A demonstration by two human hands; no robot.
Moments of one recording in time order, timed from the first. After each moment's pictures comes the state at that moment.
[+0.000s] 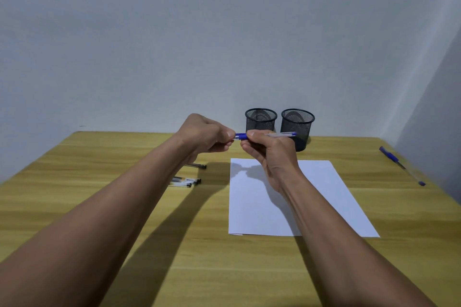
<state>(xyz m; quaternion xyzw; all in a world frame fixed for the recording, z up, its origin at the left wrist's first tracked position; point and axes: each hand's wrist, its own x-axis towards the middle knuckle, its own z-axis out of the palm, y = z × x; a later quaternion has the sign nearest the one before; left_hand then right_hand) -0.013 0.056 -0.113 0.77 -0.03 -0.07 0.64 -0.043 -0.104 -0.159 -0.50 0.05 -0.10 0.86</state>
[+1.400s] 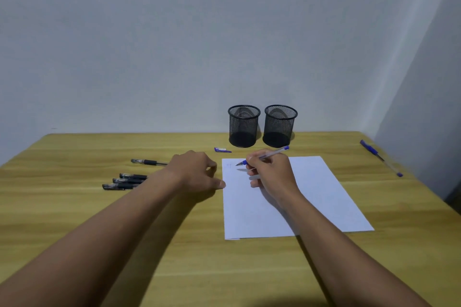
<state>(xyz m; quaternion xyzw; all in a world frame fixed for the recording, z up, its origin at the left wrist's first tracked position) 0.006 0.047 -0.186 0.98 -0.20 -0.07 0.05 -0.043 -0.145 -0.223 -0.69 0.12 -0.13 0.71</state>
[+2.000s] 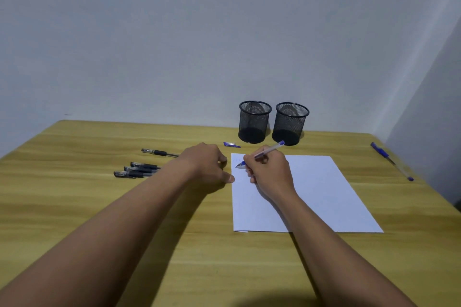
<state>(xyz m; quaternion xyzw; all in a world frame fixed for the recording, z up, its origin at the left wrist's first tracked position) 0.012 0.046 -0.192 0.97 -0.20 -0.08 0.09 -0.039 -0.124 -0.230 -0.81 0.09 -0.16 0.56</state>
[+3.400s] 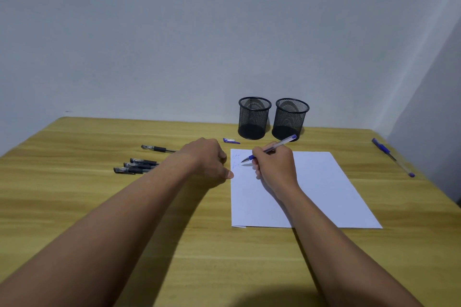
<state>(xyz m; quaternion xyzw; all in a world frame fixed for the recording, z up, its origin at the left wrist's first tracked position) 0.009 0.041 -0.184 0.97 -0.18 -0.10 0.10 -0.042 -0.128 -0.220 -0.74 0.17 -0.16 0.63</state>
